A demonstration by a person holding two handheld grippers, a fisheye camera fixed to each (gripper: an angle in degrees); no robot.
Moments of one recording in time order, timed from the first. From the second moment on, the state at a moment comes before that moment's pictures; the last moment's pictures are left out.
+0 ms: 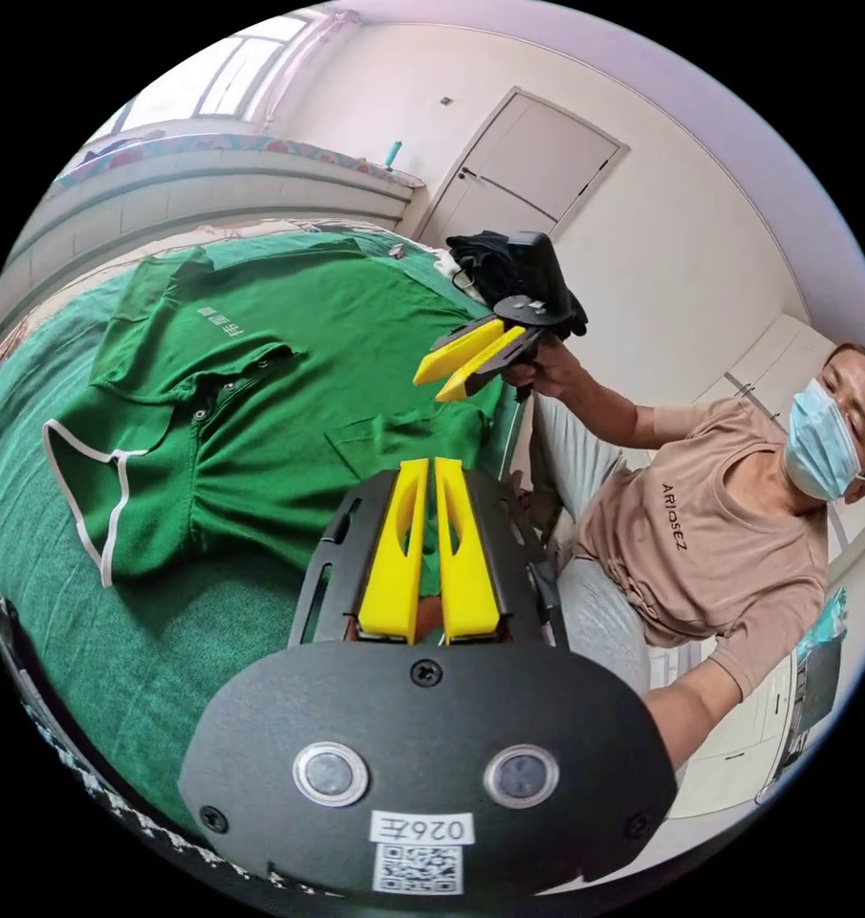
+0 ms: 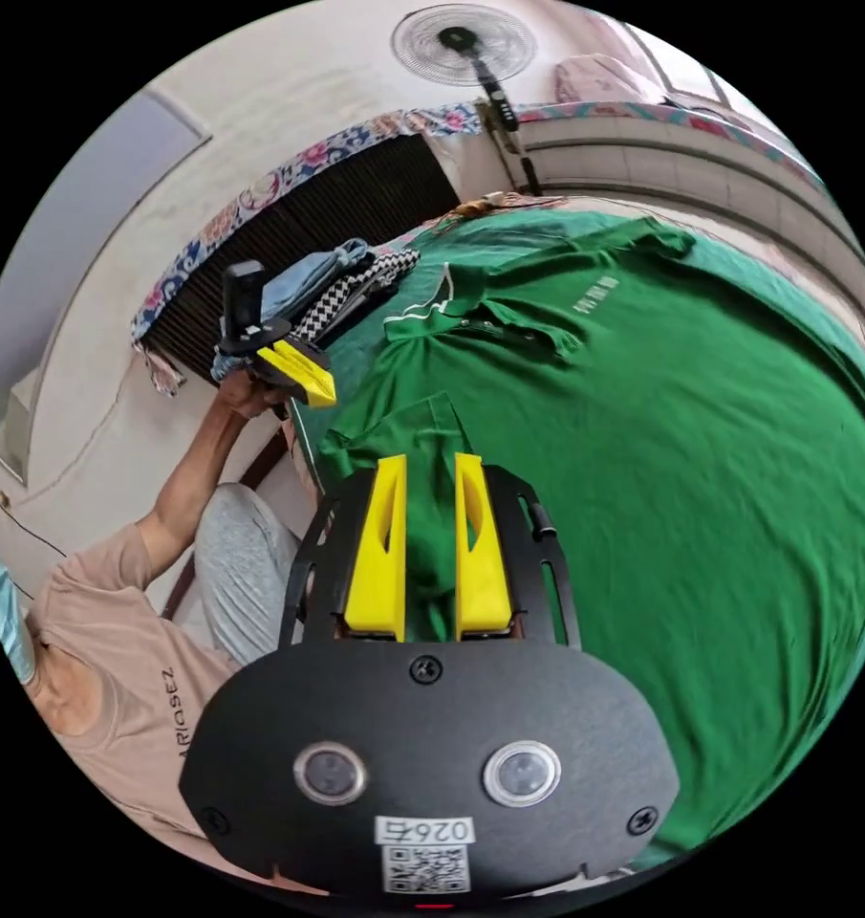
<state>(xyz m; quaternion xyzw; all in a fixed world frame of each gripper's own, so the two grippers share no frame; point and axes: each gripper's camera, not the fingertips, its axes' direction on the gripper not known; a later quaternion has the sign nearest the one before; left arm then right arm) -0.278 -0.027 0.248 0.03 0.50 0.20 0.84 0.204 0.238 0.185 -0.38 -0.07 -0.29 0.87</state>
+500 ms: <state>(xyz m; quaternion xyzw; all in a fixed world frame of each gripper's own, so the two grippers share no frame) -0.284 -0.053 0.258 -0.02 0.48 0.15 0.86 0.135 0.238 0.256 -0.38 -0.02 -0.35 0.86</state>
